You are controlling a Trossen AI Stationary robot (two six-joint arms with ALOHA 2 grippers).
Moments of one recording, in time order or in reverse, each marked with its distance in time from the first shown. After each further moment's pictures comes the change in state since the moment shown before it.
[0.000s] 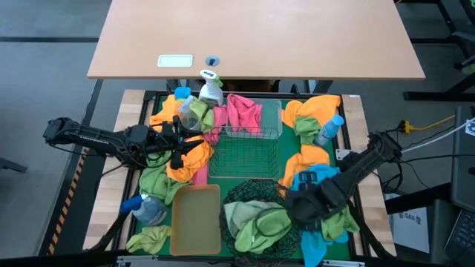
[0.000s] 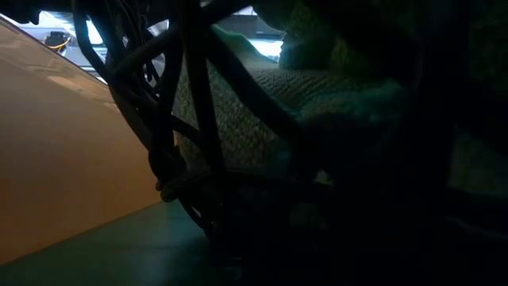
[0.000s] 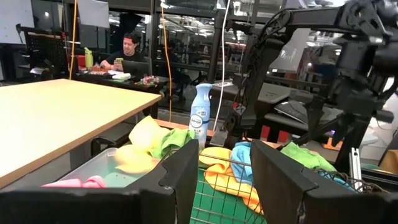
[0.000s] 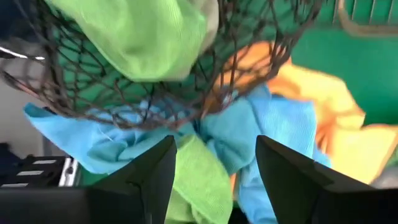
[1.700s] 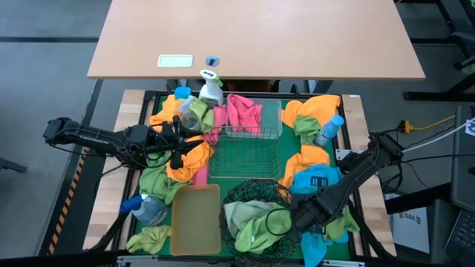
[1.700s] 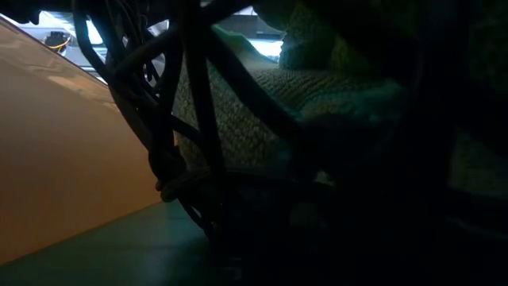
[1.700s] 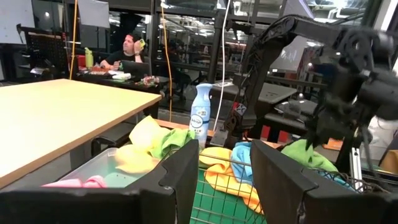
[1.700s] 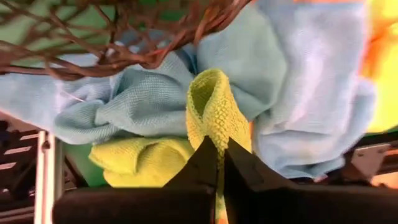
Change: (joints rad) left arm 0.000 0.000 0.000 -0.001 -0.001 0.000; right arm 0.021 -0.002 -0.178 -0.017 -0.141 0.147
